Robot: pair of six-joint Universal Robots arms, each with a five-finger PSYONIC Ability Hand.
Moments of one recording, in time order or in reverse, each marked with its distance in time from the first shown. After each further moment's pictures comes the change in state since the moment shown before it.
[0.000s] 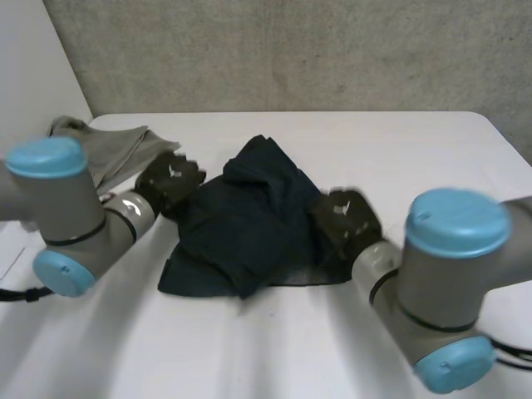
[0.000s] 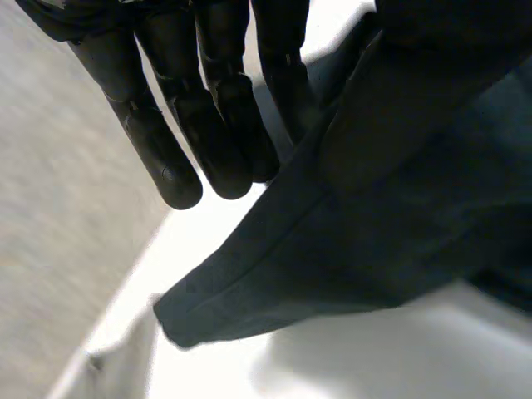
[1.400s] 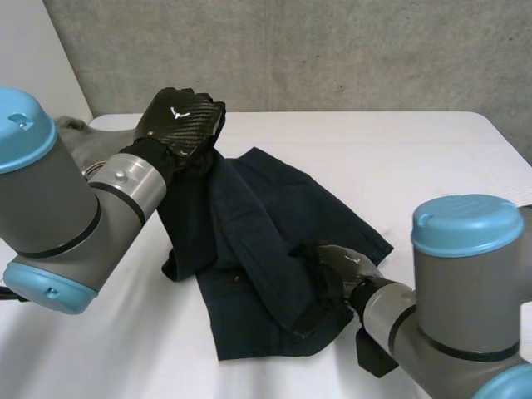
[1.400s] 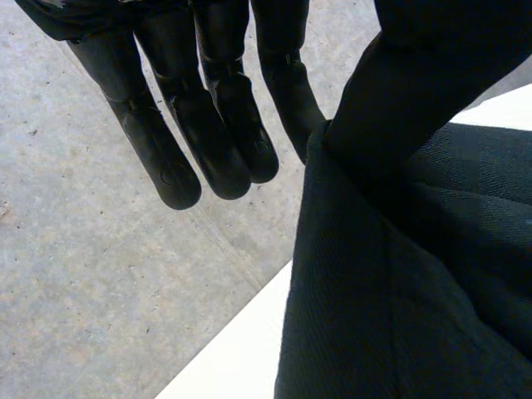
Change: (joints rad) left arm -0.191 0.315 -0.068 0.014 -0.192 -0.336; right arm 0.021 -0.090 0.061 0.339 -0.061 0.610; left_hand 0.000 0.004 0.004 0.004 0.000; right_hand -0.769 -0.950 -0.971 -0.957 -0.914
